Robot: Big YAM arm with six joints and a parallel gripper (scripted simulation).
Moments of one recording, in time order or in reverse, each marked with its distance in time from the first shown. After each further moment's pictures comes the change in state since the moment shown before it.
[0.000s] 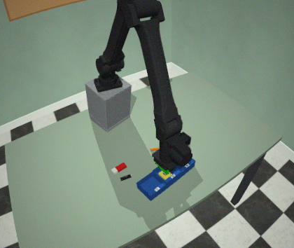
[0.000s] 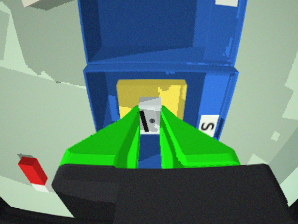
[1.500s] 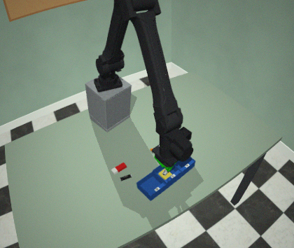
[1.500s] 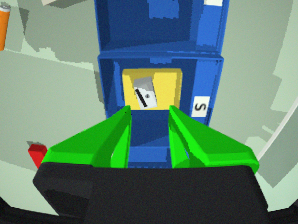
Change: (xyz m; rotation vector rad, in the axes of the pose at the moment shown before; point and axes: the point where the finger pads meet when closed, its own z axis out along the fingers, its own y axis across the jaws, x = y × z) arm -0.001 0.001 -0.025 0.001 0.000 0.000
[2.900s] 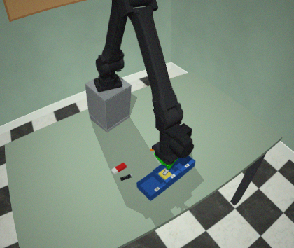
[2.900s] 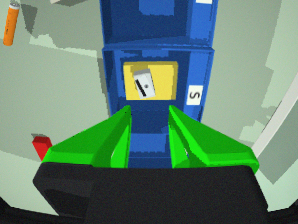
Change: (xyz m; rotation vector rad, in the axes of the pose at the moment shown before) arm 0.000 -0.001 -0.017 0.007 0.001 0.000
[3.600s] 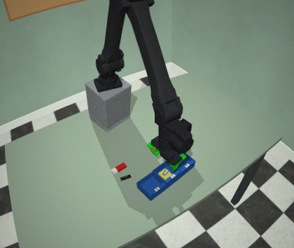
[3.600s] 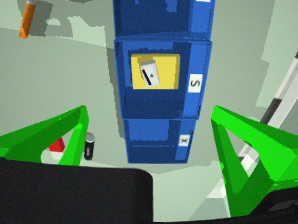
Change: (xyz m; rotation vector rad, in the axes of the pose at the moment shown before) arm 0.001 0.004 -0.022 -0.010 -0.001 0.000
